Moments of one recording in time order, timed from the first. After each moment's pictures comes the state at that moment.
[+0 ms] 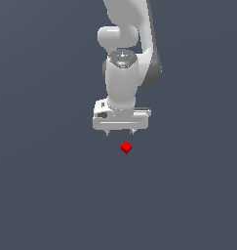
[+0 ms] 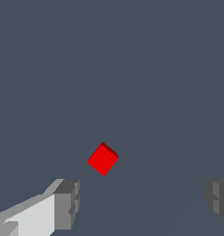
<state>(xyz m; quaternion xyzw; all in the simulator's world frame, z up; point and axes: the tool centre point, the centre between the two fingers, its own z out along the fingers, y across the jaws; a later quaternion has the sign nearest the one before) 0.009 0.009 0.187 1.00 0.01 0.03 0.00</state>
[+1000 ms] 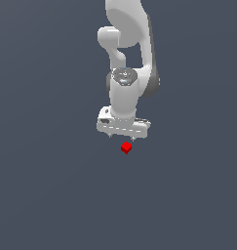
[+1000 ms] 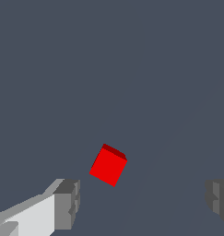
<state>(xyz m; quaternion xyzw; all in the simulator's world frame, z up) 0.000 0.016 0.139 1.00 -0.09 0.02 0.00</state>
